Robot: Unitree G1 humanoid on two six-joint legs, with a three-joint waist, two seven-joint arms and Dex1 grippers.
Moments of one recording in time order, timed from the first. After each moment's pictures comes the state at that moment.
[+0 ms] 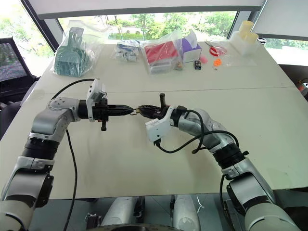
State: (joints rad) left arm -0.66 0.58 -0.09 0.22 -0.38 0.45 -1.28; right arm -0.66 -0.51 0.39 0.16 -0.56 -0.57 0.52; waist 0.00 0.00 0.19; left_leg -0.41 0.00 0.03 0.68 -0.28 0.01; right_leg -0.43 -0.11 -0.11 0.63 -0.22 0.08
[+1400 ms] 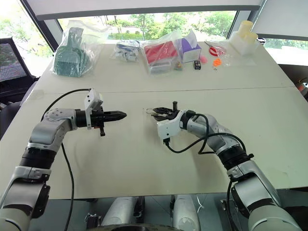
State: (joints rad) left arm -0.54 0.59 -0.05 0.21 -0.33 0.41 -1.14; right arm -0.62 -0.55 0.39 0.35 -0.57 -0.58 0.49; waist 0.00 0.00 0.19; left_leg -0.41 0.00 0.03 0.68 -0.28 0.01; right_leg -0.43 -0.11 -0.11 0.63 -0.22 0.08
